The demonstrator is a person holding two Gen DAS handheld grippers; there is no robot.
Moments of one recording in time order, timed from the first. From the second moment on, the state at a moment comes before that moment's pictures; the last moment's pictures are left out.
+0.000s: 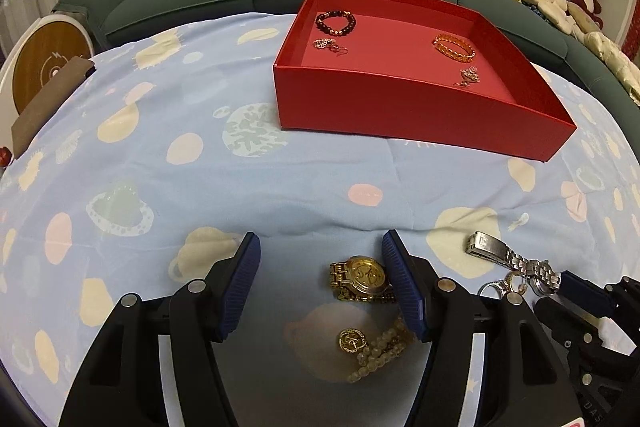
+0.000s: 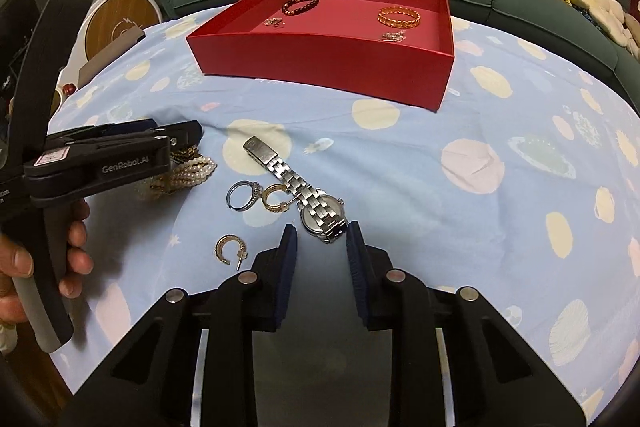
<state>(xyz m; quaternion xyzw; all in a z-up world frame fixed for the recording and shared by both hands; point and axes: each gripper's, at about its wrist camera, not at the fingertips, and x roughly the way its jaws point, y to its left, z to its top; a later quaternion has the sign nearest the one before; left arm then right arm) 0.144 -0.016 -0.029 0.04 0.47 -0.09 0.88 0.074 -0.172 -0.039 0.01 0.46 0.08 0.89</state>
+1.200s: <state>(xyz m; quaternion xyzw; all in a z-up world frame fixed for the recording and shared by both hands) 0.096 -0.016 0.013 0.00 0.45 -0.23 0.86 0.078 -0.179 -0.006 0.05 0.43 0.08 0.90</state>
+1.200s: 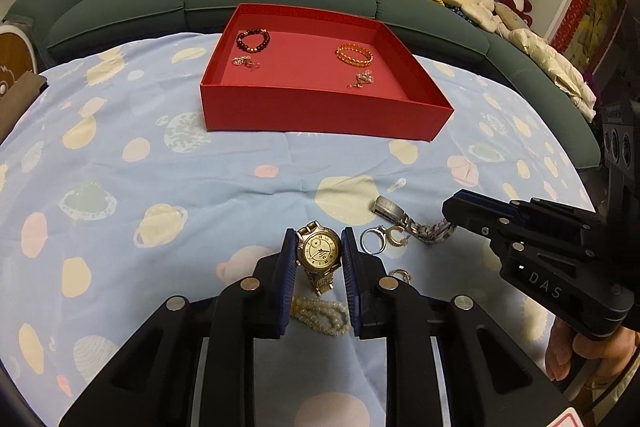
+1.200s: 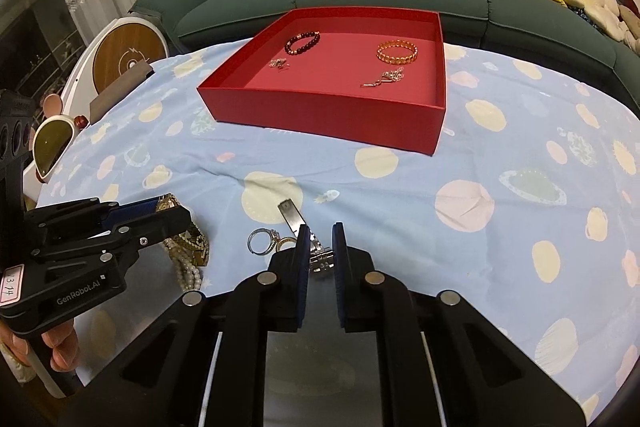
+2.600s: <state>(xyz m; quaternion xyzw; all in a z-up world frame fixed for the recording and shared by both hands) 0.105 0.004 0.066 -0.04 0.41 -0.22 0.89 0.075 -0.173 0.020 0.03 0.40 0.08 0.91</state>
